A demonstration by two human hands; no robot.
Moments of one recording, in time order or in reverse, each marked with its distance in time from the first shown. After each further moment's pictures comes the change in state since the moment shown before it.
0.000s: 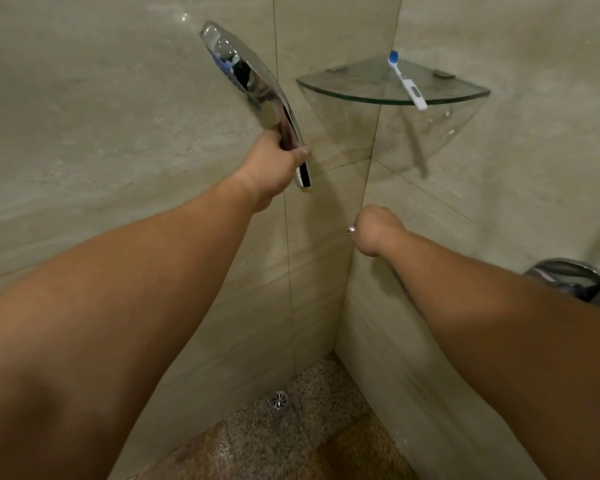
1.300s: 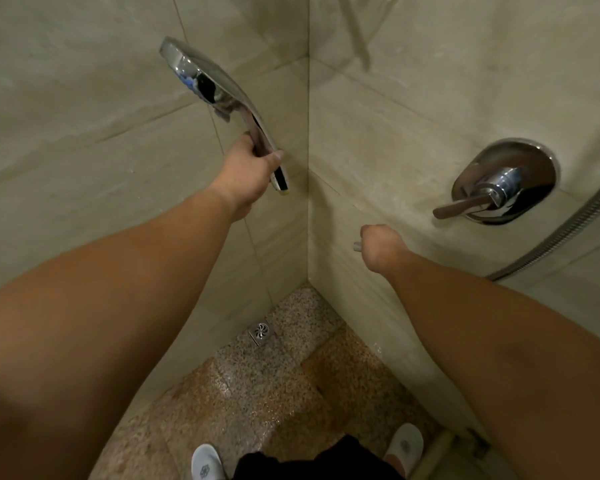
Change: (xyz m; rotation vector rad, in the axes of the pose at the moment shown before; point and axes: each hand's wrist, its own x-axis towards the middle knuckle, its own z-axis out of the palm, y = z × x) left_hand -0.068 -0.099 0.090 -0.061 -0.106 -0.185; right_hand -0.081 0.153 0.144 -0.084 -0.197 0.030
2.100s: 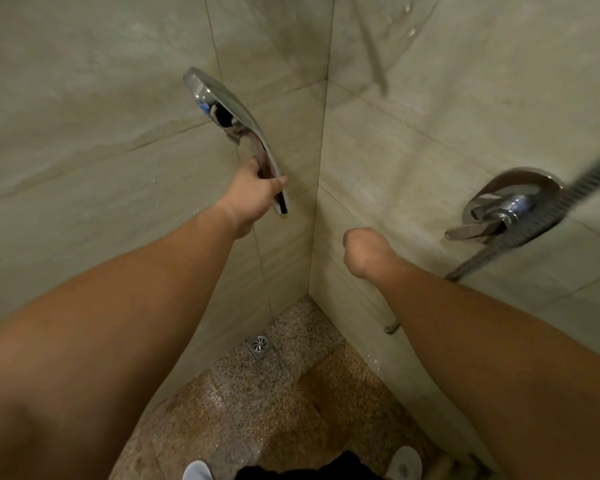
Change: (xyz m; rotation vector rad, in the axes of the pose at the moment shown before) left_hand -0.001 -0.011 -0.030 -0.014 -0.027 -0.078; right_hand 0.002 -0.058 -0.024 -0.028 0.031 -0.044
